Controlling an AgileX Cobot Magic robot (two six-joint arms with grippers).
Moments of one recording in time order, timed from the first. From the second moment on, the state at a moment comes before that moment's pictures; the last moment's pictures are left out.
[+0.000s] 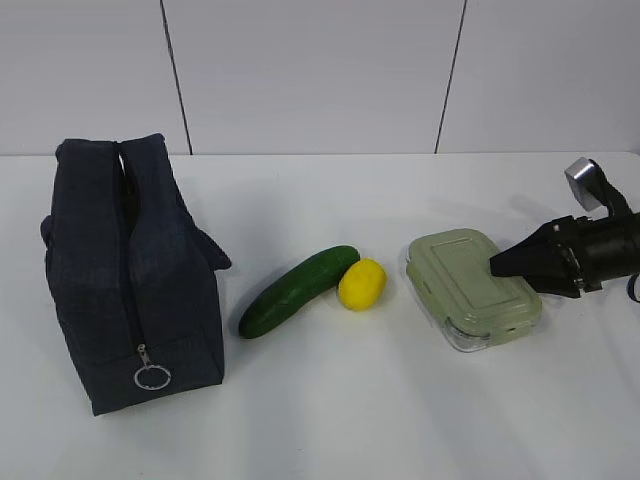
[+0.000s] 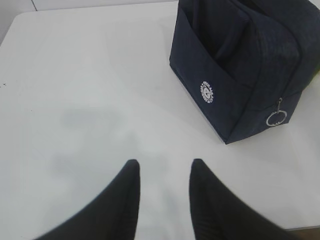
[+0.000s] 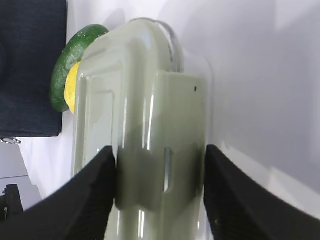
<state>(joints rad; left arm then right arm) 0.05 0.01 -0.52 -0.11 1.11 0.09 -0.33 2.22 -1.25 1.18 1.17 -1.26</state>
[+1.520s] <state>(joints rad) 0.05 0.01 -0.52 -0.11 1.11 0.09 -0.33 2.23 -1.25 1.20 1.17 -1.24</state>
